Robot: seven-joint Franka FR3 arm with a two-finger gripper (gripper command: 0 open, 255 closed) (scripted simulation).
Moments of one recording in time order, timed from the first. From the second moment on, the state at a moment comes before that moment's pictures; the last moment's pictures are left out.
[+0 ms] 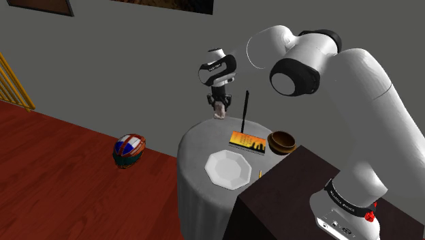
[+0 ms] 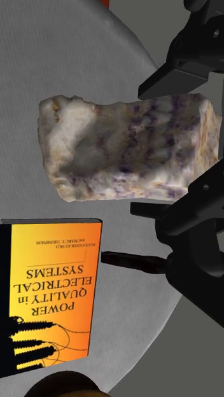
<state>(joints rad) 0.47 0.86 -0.59 -1.46 0.33 2.03 0.86</state>
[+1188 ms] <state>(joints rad) 0.59 0.48 -0.76 -2.06 0.21 2.27 0.75</state>
